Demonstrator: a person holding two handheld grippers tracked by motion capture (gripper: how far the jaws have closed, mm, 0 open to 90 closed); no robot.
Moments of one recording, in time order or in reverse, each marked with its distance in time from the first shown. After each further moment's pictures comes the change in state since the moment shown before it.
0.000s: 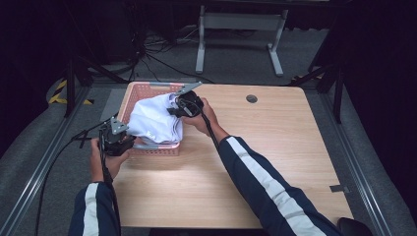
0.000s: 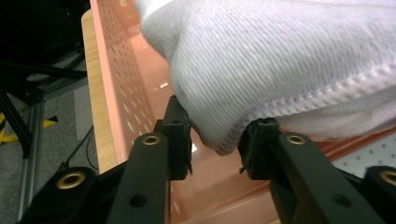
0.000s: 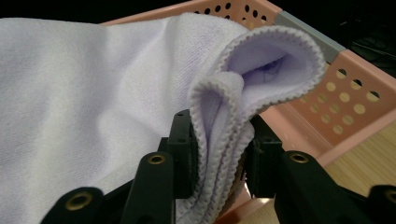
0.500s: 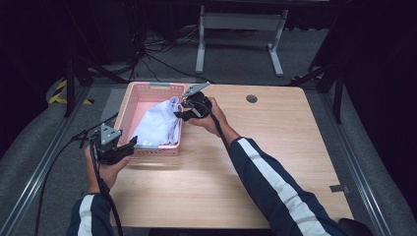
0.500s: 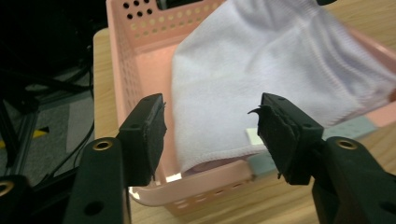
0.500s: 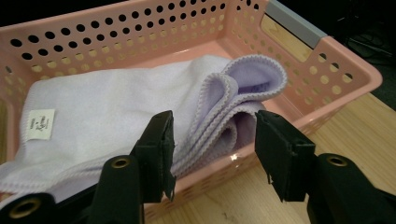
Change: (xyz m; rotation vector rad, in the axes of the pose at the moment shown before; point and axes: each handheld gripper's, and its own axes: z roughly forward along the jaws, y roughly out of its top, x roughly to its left) left arm -0.011 -0.009 -0.035 -0.137 -0.011 -0.058; right arm -0.005 -0.008 -0.028 0.028 -0.004 -0.041
